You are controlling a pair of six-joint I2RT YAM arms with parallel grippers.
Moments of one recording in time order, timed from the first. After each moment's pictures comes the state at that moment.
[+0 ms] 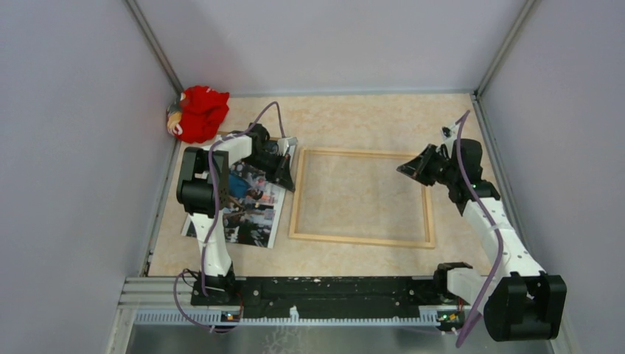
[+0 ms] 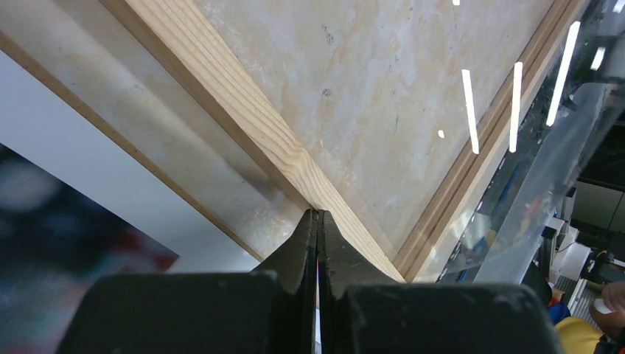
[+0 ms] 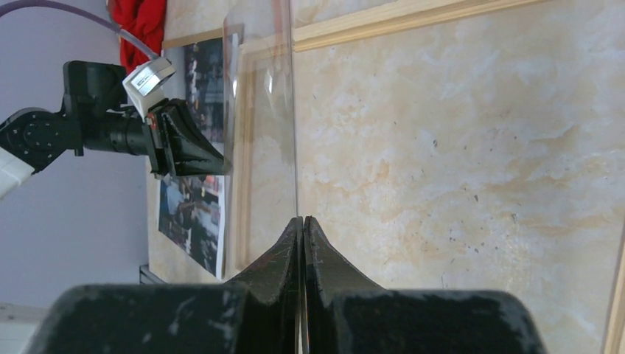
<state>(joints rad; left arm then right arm) -0.17 2.05 1.37 -0.76 0.87 0.32 0.04 1.04 0.74 -0.26 -0.50 0.63</state>
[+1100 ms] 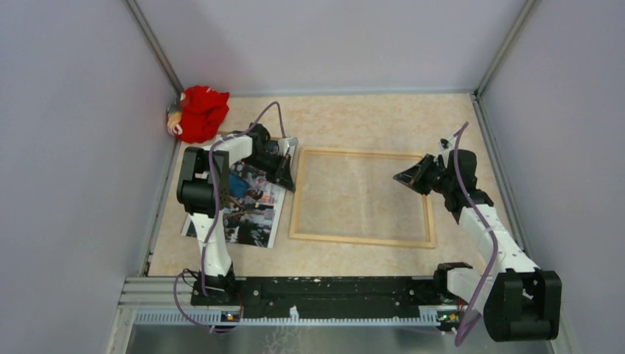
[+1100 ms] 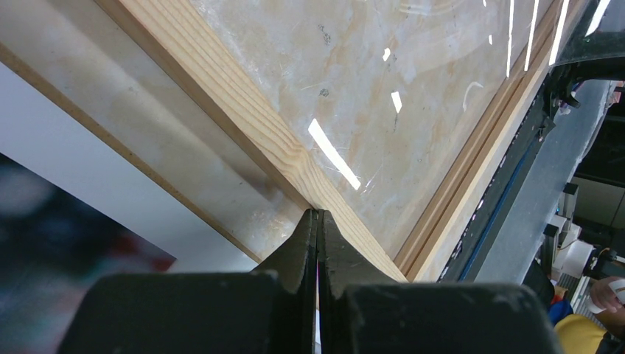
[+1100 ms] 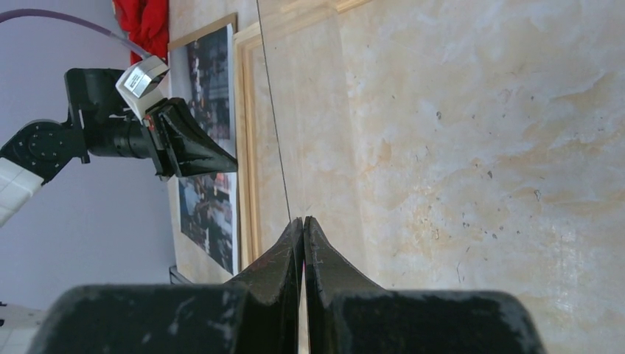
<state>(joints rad) -0.18 2.05 1.37 -0.77 0.87 0.33 0.04 1.03 0.61 -0.14 -0.52 0.74</state>
